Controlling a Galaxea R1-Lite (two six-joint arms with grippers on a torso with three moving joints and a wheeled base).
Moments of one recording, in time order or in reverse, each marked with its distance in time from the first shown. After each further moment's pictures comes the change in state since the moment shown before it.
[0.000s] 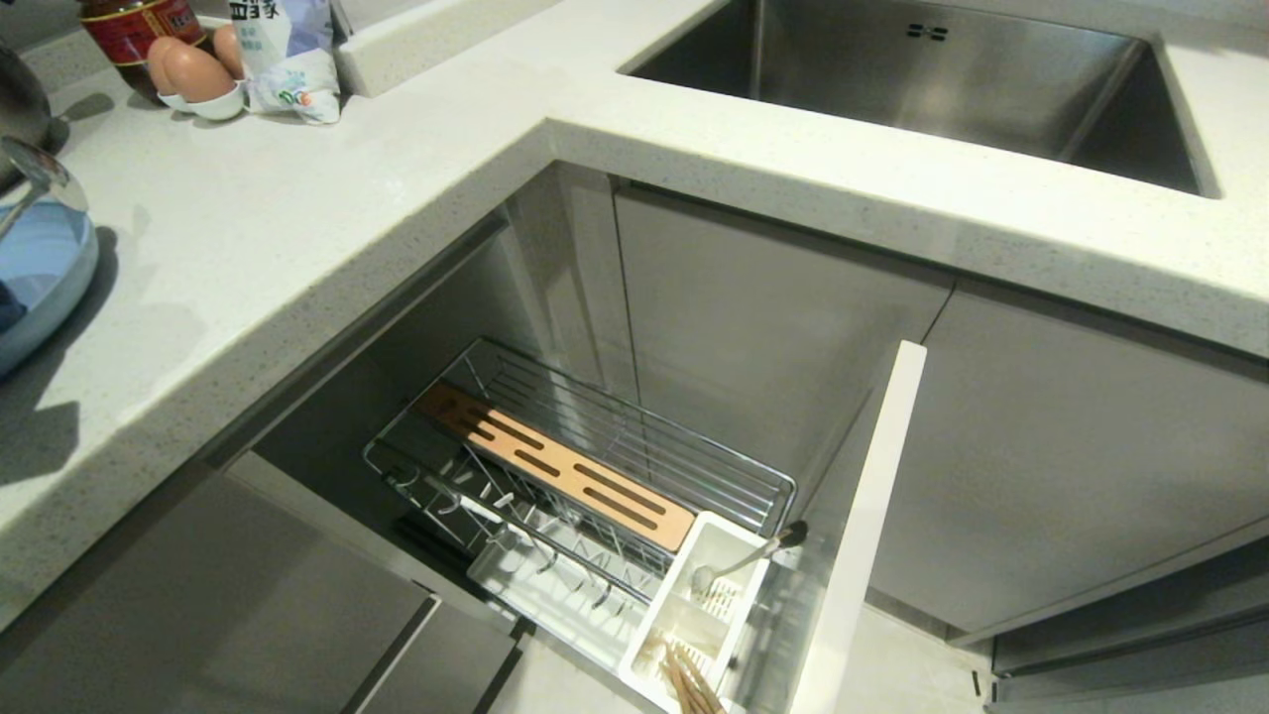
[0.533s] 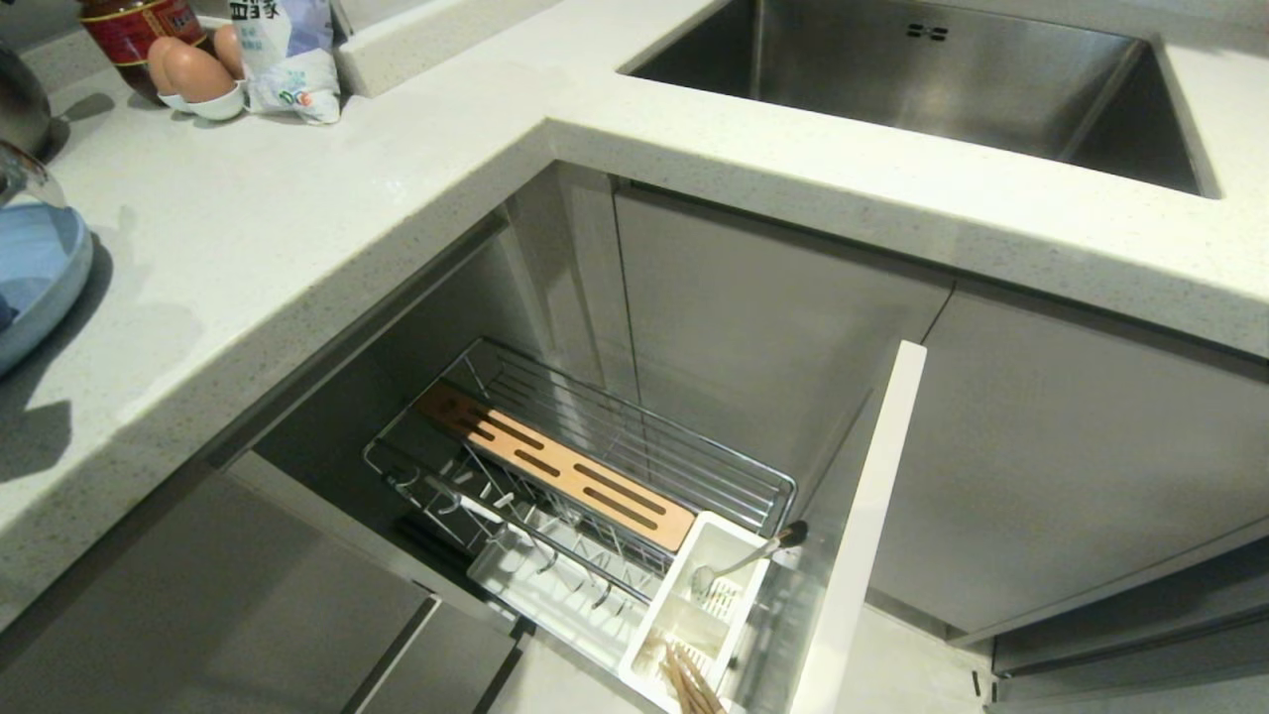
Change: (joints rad) left arm 0.004 -0.002 -0.006 -0.002 0.026 0.000; right arm 0.000 0.000 0.000 0.000 0.000 0.000
